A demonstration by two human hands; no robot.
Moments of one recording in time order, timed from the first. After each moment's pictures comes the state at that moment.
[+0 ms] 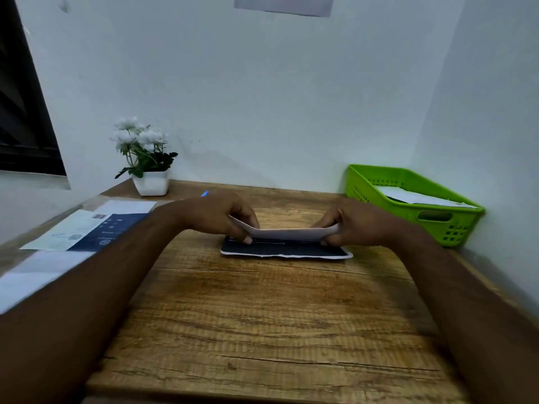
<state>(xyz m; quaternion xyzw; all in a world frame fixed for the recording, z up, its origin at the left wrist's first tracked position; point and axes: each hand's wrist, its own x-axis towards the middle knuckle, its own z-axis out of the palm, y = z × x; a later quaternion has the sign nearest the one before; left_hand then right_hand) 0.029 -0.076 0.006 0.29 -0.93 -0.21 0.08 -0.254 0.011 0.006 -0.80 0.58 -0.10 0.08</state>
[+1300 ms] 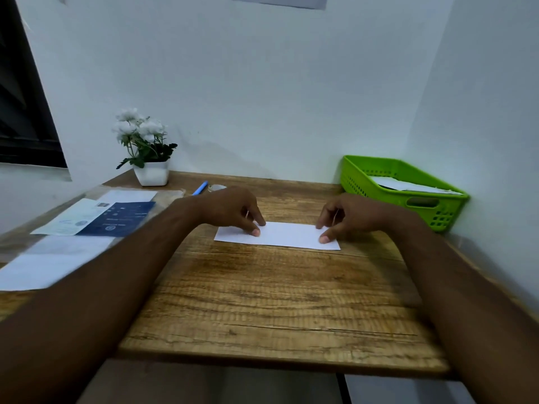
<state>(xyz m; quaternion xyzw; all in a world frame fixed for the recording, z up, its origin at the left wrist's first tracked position) 0.009 -0.067 -0.007 0.30 -0.94 -0.15 0.07 -0.267 0.014 0.000 -0.75 0.63 -0.11 0.17</state>
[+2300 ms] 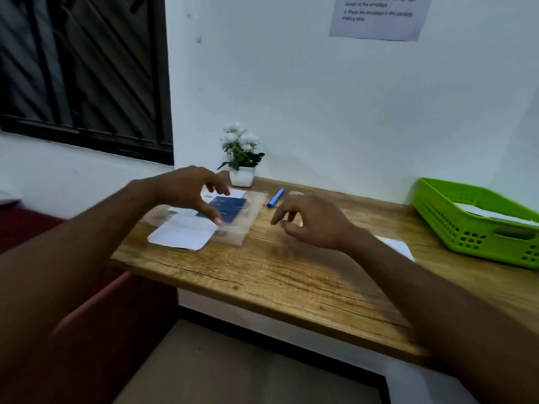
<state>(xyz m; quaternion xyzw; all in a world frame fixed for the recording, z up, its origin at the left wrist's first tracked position) 0.225 -0.012 0.025 0.49 -0.86 -0.07 0.13 -0.058 0.023 -0.005 -0.88 0.43 -0.20 -0.01</state>
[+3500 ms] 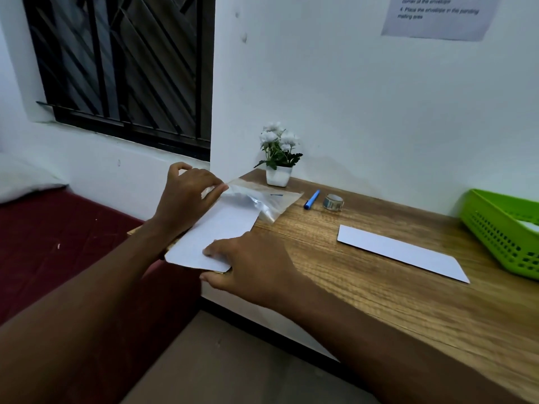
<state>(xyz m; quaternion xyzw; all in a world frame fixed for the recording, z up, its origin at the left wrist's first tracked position) 0.285 -0.004 -0.048 0.44 -0.72 0.33 0.44 0.093 0.087 -0.052 -0.92 0.32 -0.23 -0.08</state>
